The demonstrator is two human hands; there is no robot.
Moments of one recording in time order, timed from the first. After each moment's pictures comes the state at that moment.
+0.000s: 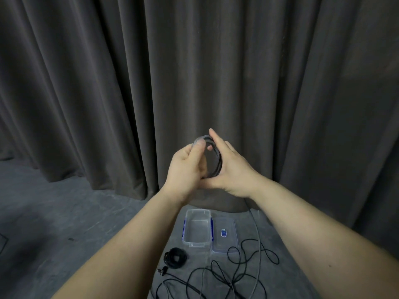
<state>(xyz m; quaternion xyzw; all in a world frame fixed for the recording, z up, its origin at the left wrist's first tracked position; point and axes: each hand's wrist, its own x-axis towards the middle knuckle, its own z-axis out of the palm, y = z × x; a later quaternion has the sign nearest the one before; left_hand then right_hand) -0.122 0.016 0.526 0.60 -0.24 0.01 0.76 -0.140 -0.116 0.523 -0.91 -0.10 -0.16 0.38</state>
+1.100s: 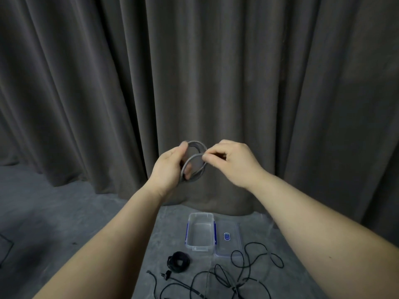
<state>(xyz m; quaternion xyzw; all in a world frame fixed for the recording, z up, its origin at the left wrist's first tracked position) -0.082 0.052 0.520 0.66 -0.24 -0.01 0.71 -0.132 -0.115 0.537 -0.88 -0.14 -0.30 0.33</state>
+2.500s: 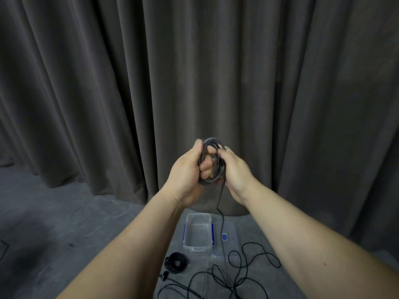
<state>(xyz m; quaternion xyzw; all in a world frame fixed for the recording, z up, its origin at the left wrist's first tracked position) -0.121 0.010 0.529 0.49 -0.28 -0.15 0.81 -0.132 -0.101 0.513 -0.67 0.00 -0.17 0.73</state>
